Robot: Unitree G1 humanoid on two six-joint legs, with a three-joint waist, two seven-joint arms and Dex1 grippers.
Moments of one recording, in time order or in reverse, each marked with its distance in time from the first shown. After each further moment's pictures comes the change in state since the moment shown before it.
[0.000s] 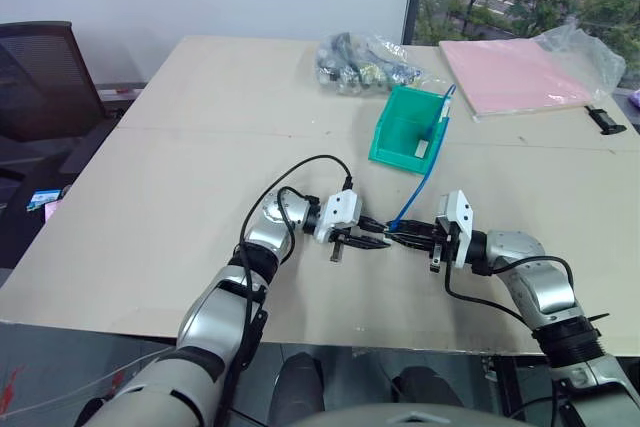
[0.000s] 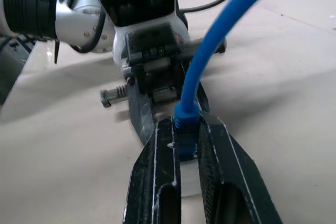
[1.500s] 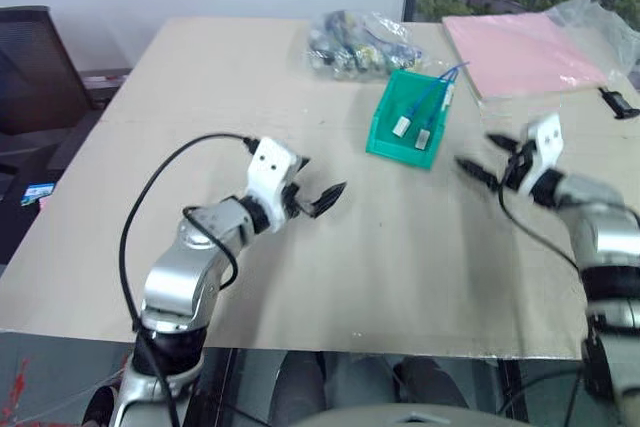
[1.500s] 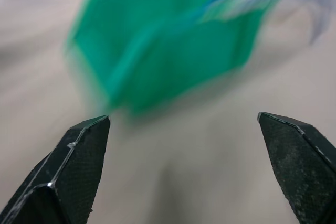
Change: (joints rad) left arm 0.593 0.206 0.300 -1.425 -0.199 1.129 0.904; right arm -0.009 -0.191 -0.323 0.082 0.042 0.073 -0.103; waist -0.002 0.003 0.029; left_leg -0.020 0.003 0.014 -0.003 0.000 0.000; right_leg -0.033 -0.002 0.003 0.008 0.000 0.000
